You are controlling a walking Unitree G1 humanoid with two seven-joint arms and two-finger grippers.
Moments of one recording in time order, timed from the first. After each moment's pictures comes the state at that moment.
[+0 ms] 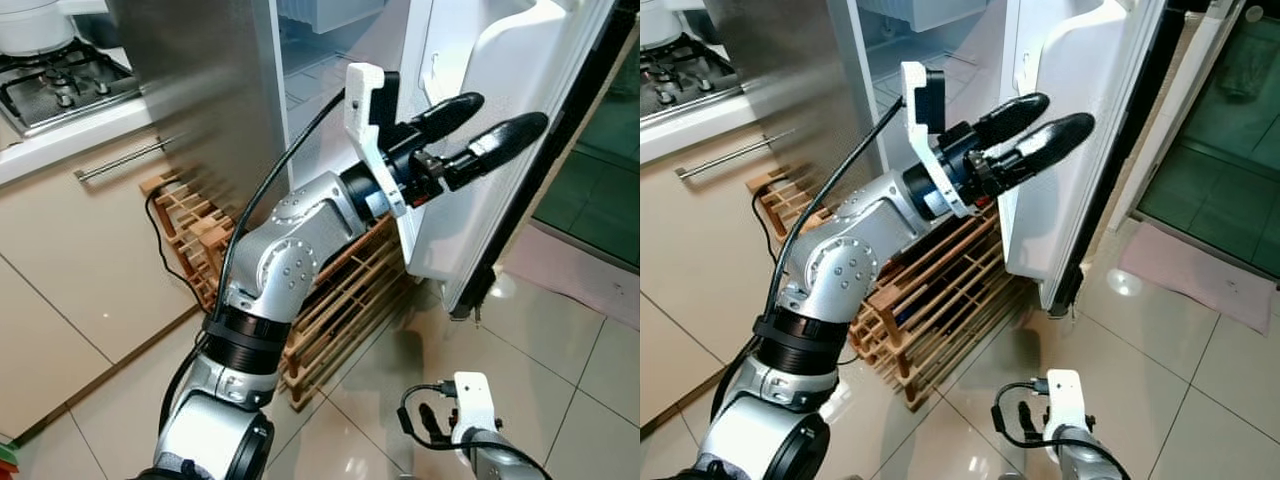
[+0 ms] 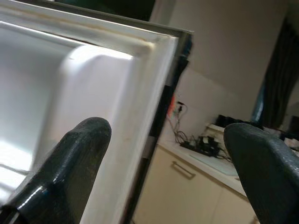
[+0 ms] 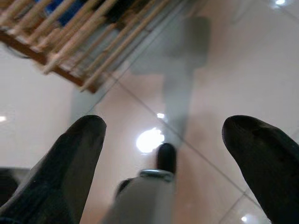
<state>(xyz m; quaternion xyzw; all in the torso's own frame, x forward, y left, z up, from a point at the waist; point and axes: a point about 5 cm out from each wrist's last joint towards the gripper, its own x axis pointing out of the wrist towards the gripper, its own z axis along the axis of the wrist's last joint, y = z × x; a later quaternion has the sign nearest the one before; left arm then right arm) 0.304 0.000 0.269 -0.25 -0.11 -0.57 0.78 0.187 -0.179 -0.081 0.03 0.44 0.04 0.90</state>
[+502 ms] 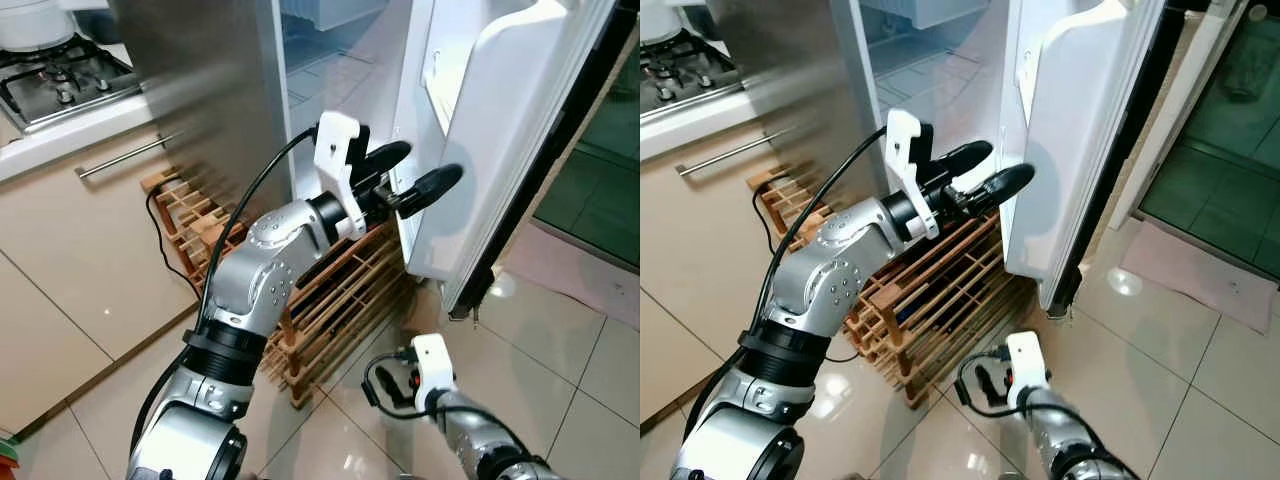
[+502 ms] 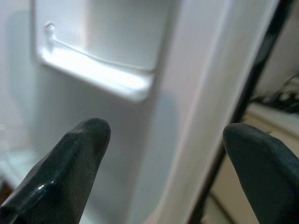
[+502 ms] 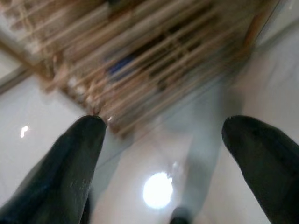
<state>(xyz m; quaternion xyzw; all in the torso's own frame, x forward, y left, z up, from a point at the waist) 0.323 0.030 0.211 -0.10 -0.05 -0.46 0.88 0.254 -0.155 -0.033 0.00 0.29 0.14 0.95</state>
